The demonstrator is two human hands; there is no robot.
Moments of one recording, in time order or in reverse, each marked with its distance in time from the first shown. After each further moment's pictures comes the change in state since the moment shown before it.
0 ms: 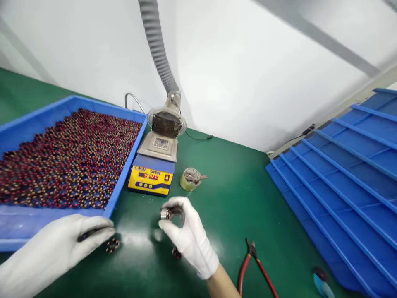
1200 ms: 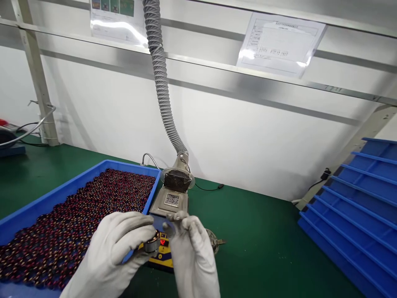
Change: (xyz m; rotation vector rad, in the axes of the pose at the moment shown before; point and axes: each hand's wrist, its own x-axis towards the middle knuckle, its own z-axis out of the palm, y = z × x) left_hand 0.088 0.042 -0.032 0.114 0.650 0.514; right_hand 0.079 -0.078 0.031 0.839 0.133 -0.308
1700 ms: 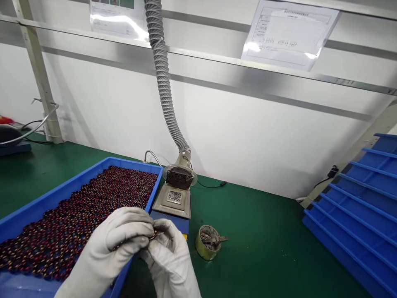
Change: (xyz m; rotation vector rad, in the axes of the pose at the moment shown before) left_hand -0.006 -0.014 0.004 -0.417 -0.044 -0.147; right_hand -0.010 0.030 0.005 0.053 -0.078 0.309
